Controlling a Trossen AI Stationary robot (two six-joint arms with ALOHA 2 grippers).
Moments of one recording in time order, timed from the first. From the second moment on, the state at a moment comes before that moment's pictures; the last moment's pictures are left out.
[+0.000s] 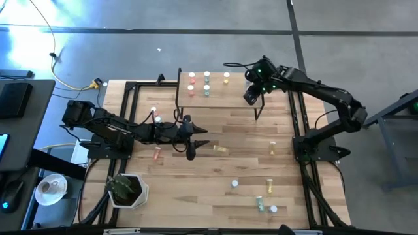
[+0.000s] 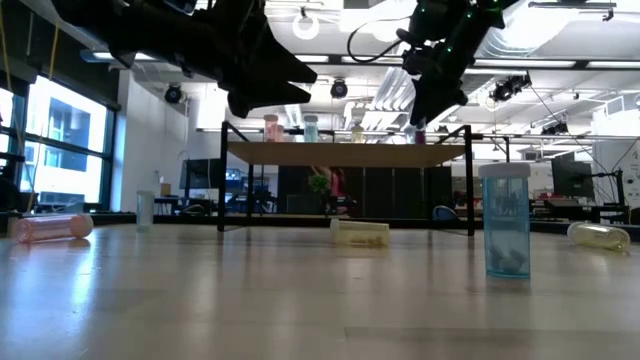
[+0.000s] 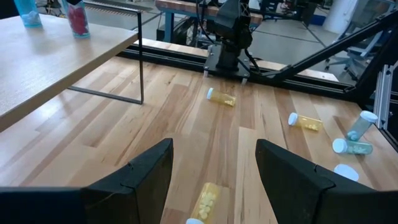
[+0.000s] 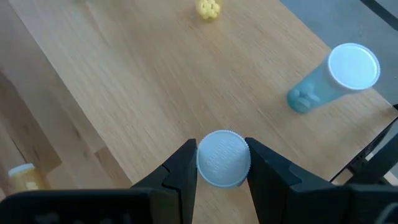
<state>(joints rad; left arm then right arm) 0.03 1.43 0.62 0.54 -0.22 -0.18 -0.63 1.42 1.27 -0.81 -0.01 0.05</state>
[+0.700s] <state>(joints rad) 0.03 1.43 0.62 0.54 -0.22 -0.18 -0.63 1.42 1.27 -0.81 -0.01 0.05</state>
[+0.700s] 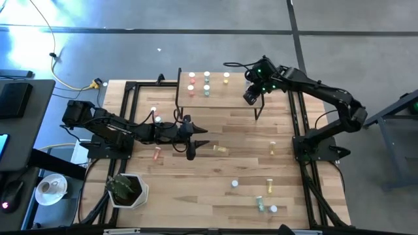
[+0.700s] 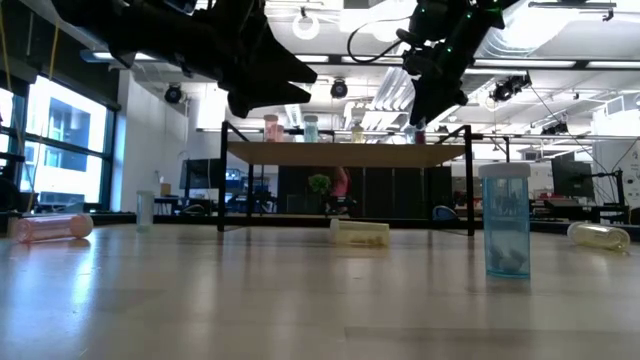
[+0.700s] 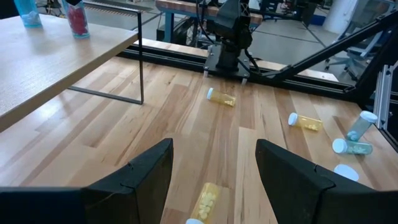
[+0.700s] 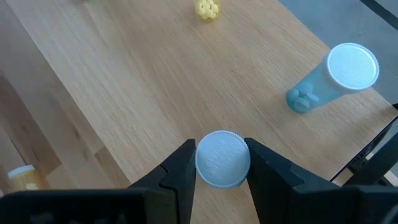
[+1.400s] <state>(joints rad) 0.03 1.43 0.62 0.54 -0.22 -0.18 -0.63 1.42 1.27 -0.83 0.02 0.05</state>
